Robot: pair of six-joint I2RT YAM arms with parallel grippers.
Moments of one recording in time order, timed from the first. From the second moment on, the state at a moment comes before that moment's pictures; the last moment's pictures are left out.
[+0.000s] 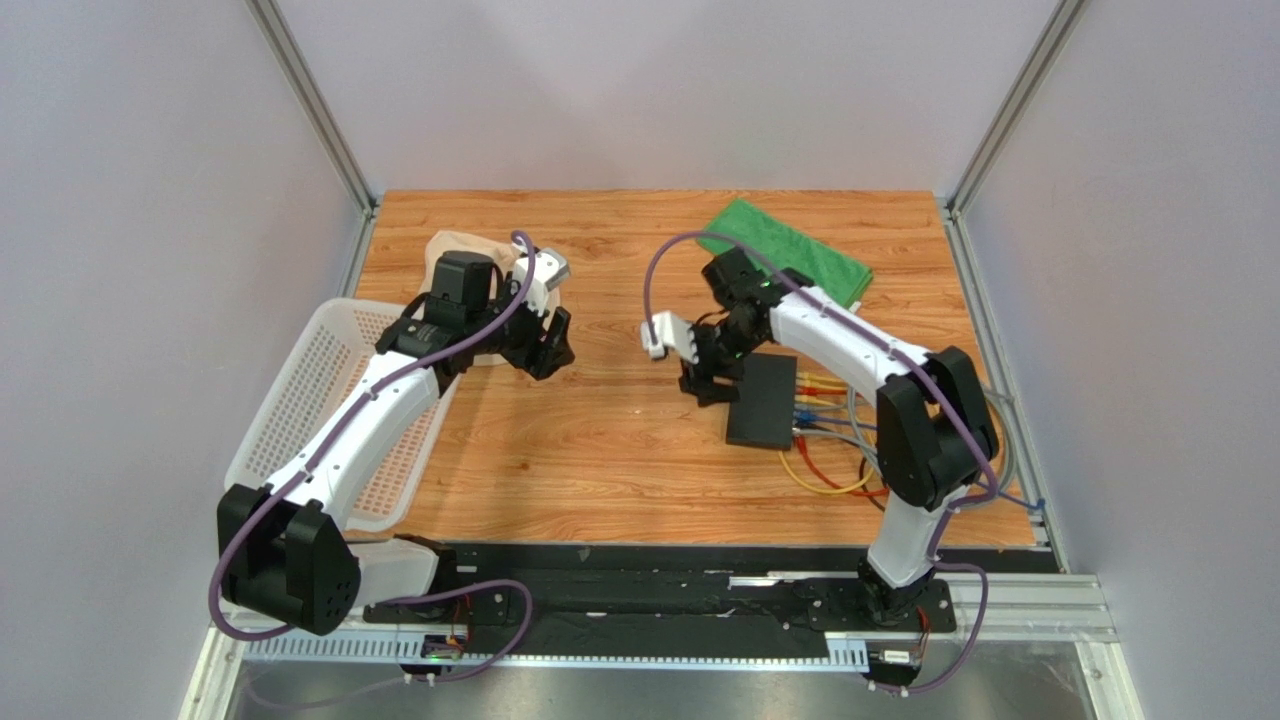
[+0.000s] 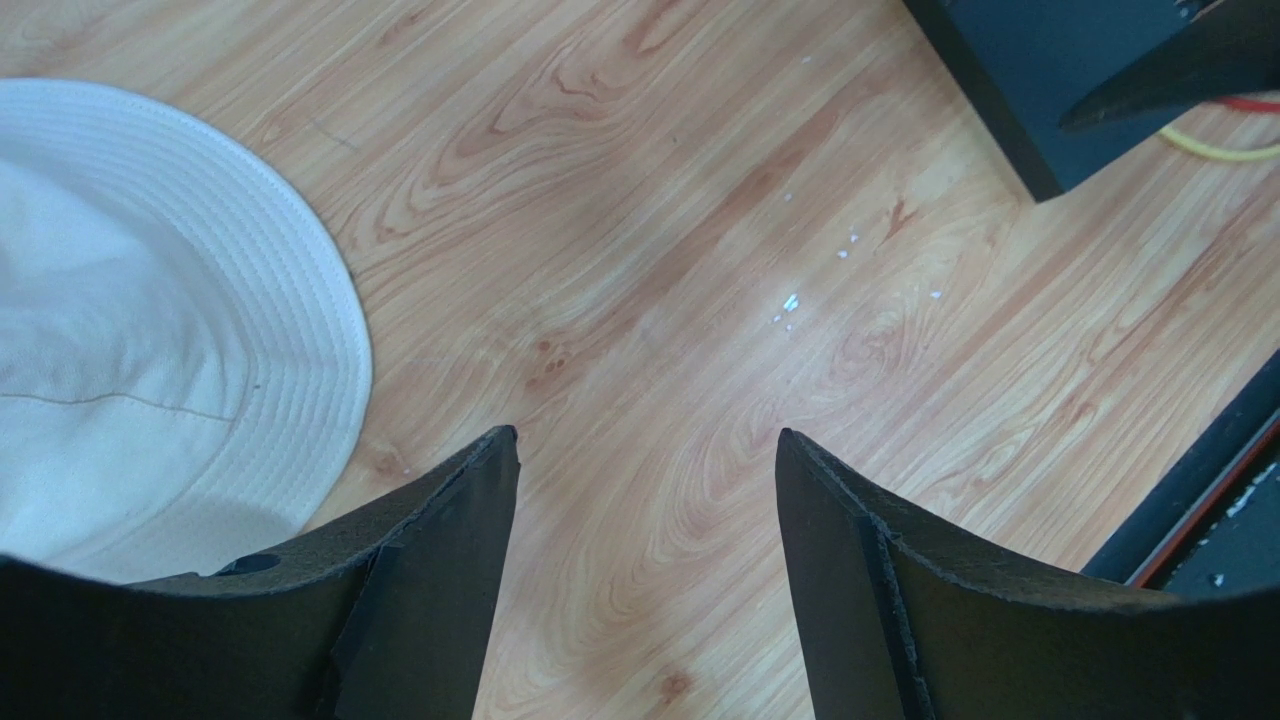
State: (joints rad) left arm -0.31 1.26 1.03 -0.47 0.44 0.23; right arm 0.52 1.79 1.41 -0.85 -0.51 -1.07
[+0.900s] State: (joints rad) left arm -0.30 1.35 1.04 -0.37 0.53 0.05; right arm 0.22 1.75 1.22 -0.62 -0.41 -0.22
